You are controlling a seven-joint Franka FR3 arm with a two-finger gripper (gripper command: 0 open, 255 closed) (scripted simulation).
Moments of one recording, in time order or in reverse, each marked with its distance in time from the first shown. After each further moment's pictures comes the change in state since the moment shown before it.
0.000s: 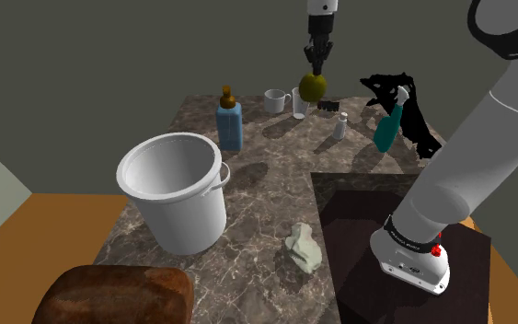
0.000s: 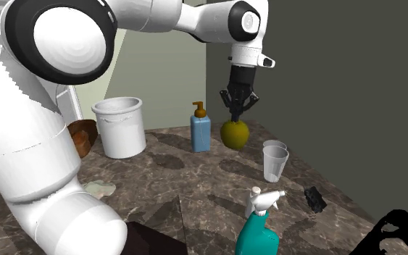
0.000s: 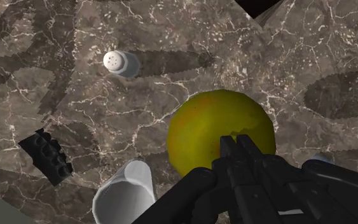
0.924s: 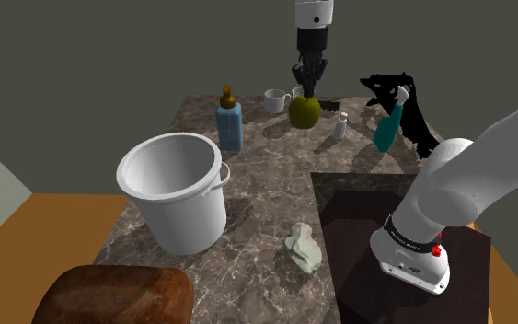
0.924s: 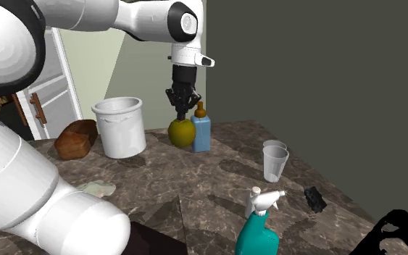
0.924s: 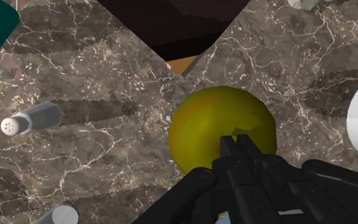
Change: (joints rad) arm 0.115 -0.316 0.199 -0.324 0.038 0.015 0.317
